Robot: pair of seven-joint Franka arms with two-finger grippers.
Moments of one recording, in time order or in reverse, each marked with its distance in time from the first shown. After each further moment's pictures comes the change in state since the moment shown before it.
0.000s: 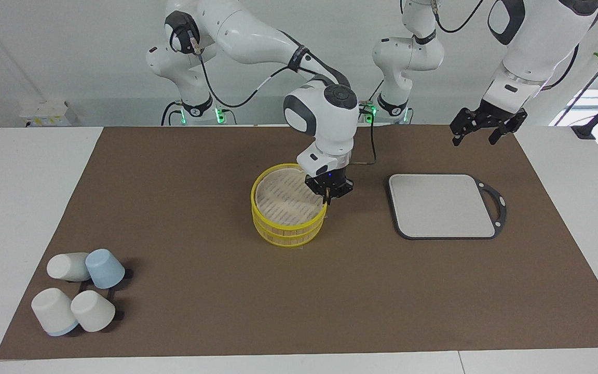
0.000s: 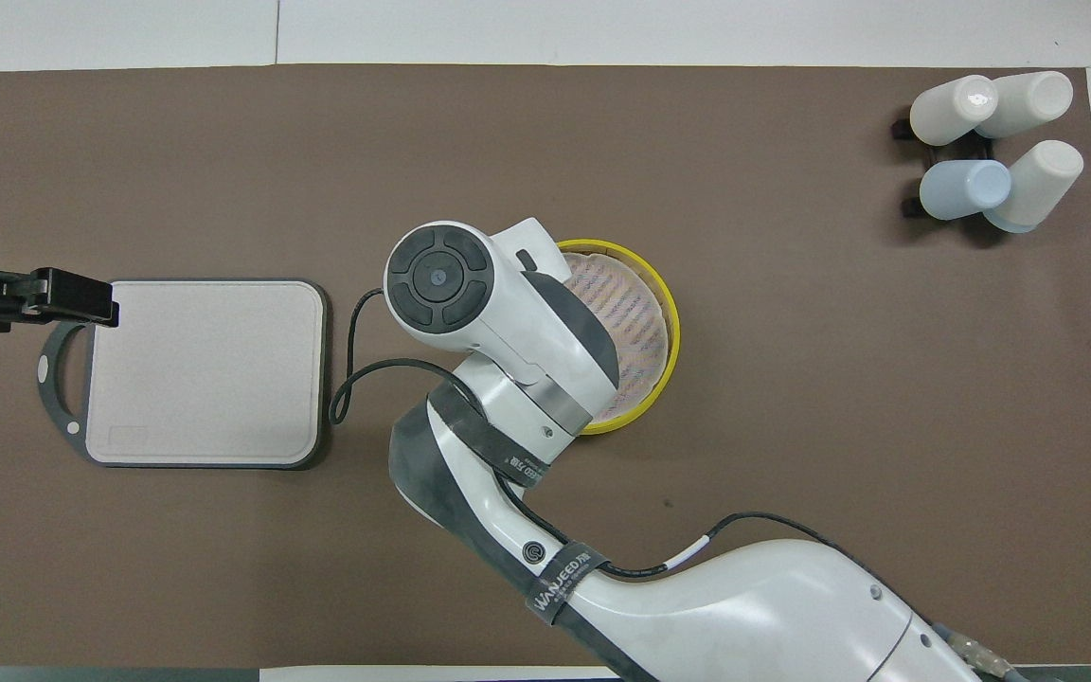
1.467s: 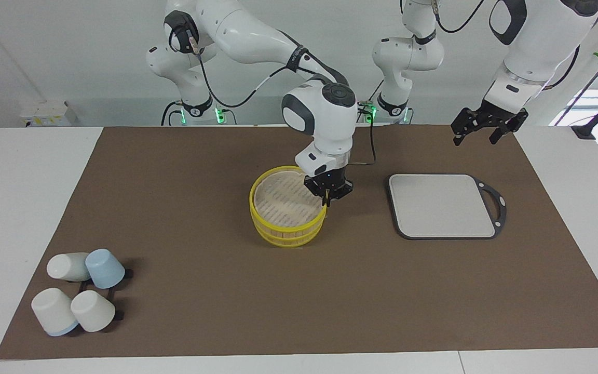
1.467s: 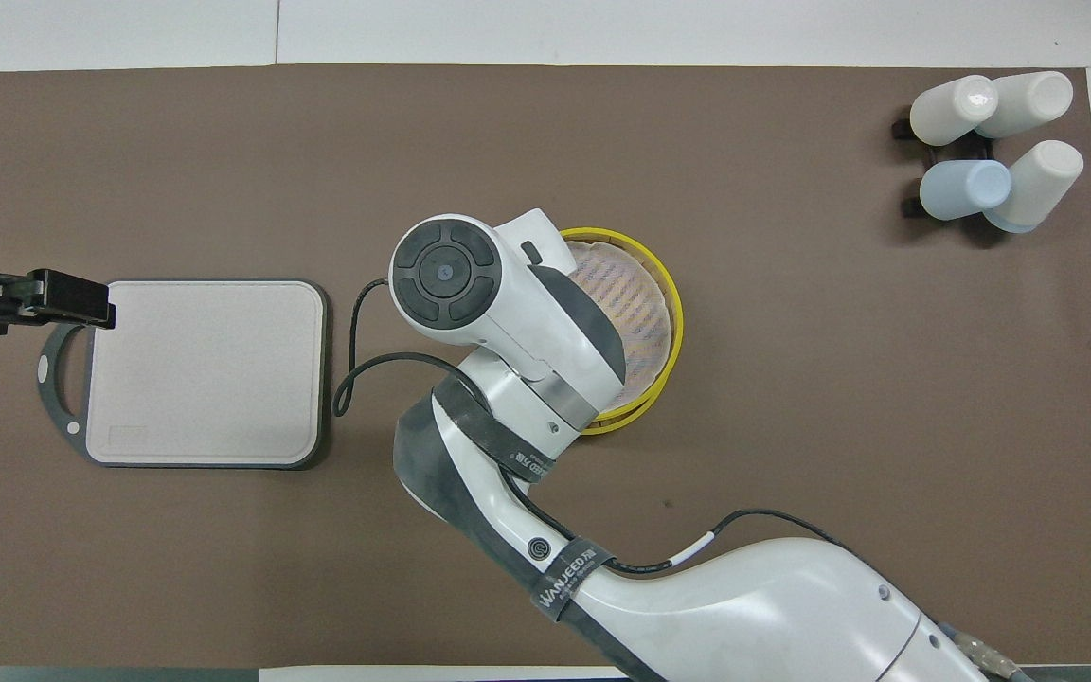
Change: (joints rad) left arm 0.001 0.000 0.004 0.000 0.000 -0.006 0.000; right arm -0.004 -0.003 -0.007 0.010 -0.010 0.014 0.000
